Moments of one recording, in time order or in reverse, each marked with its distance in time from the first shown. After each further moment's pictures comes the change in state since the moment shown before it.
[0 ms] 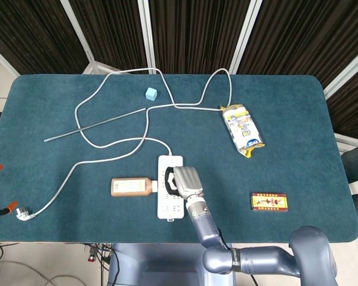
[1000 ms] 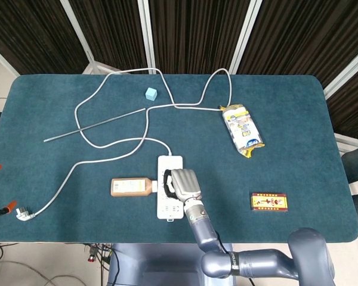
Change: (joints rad) left arm 0.000 0.002 -0.003 0.001 -0.006 -0.001 -0.003; right arm -0.012 -0.010 0.019 -0.032 -0.036 0.039 -0.062
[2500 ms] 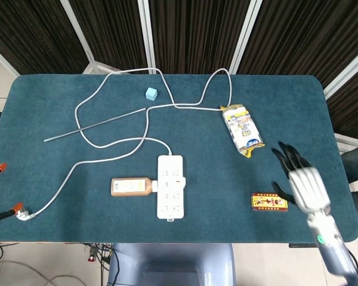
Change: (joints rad) left arm 0.009 -0.046 0.016 0.001 0.062 0.054 0.058; right arm -0.701 0.767 -0.159 -0.046 -1.041 0.174 0.558
